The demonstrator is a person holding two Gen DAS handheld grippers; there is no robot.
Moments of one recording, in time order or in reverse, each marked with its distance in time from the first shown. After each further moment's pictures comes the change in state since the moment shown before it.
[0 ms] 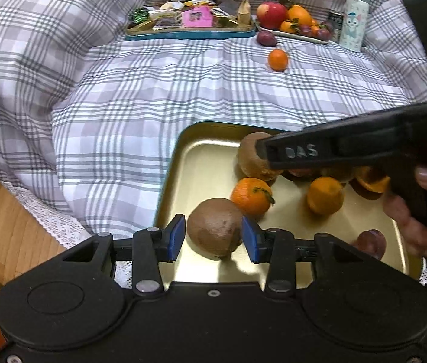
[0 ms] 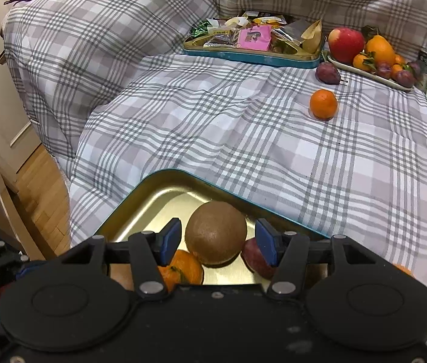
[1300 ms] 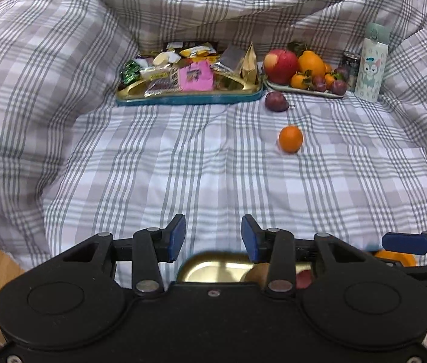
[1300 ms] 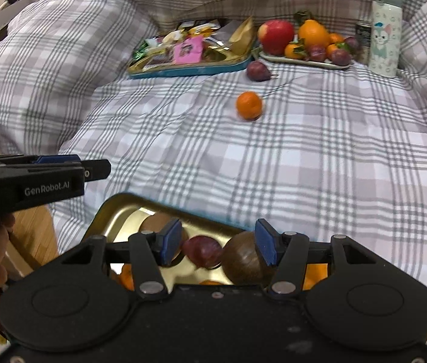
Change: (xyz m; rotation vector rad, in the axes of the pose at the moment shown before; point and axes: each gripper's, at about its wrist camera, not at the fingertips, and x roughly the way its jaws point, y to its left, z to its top) left arm 0.032 -0.008 0.116 0.033 -0.096 0.026; right arm -0.040 -0.072 0.015 0.192 0.004 -0.063
